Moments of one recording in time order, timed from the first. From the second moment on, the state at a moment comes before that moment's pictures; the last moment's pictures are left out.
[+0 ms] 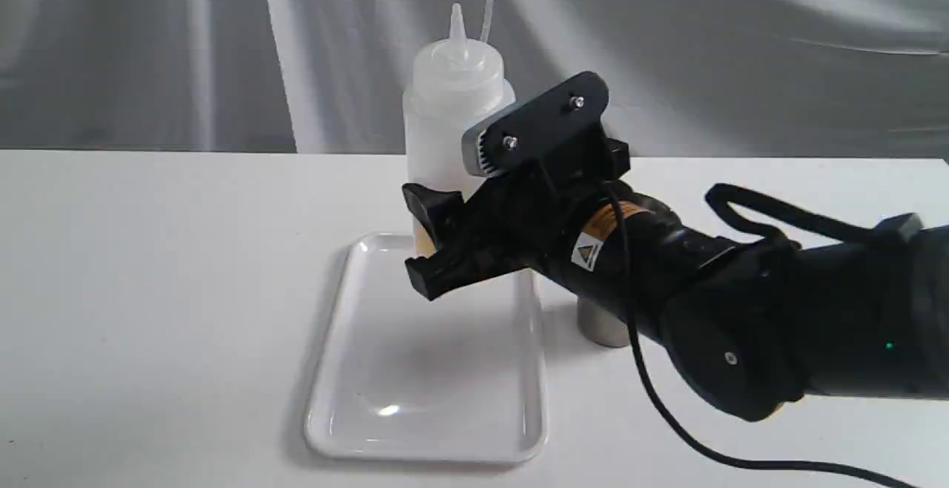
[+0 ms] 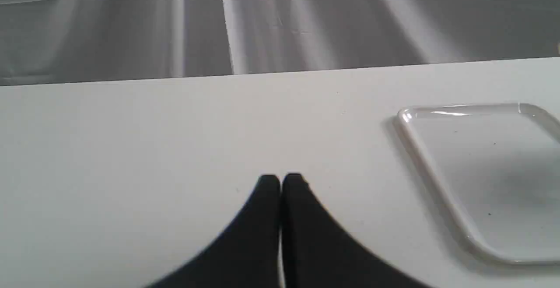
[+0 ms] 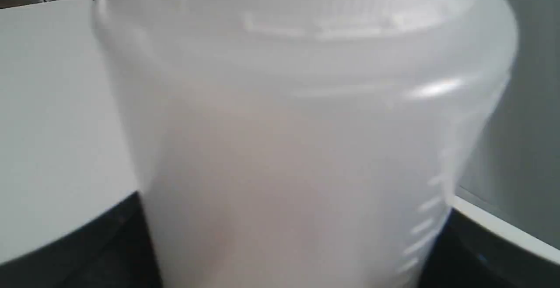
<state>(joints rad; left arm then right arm) -0.03 0.00 0.00 -0.01 0.27 0.04 0.50 1.77 -0.90 0.03 -0.58 -0.15</state>
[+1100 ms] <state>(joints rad) -0.03 0.00 0.00 -0.01 0.27 0.04 0.50 2.16 -1.06 -0.14 -0.80 -0.09</state>
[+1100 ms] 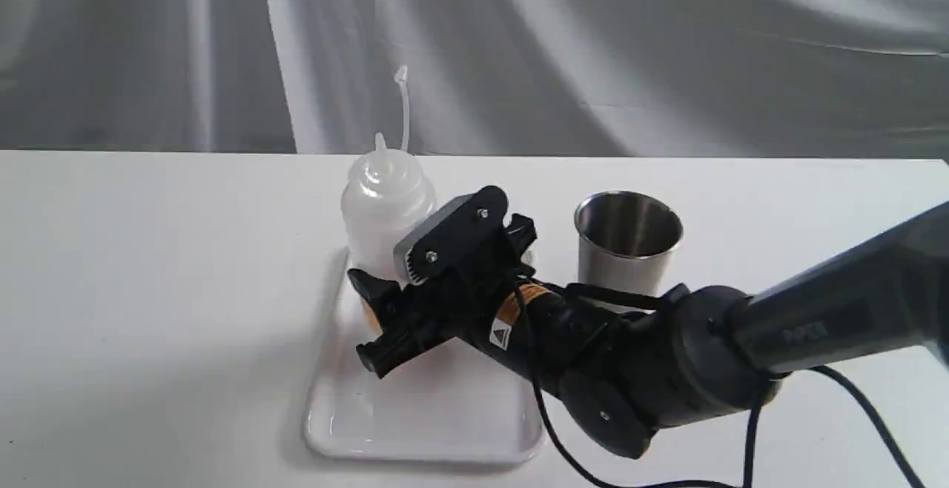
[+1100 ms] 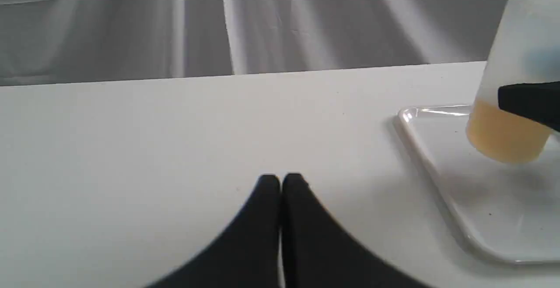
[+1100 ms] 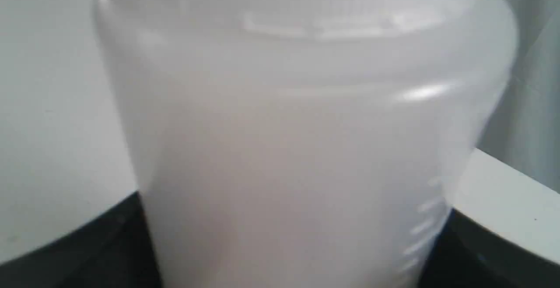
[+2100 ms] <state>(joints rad) -0.03 0.00 0.00 -0.01 0.27 0.04 0.50 2.24 -1.12 -0.13 -0.74 0.01</state>
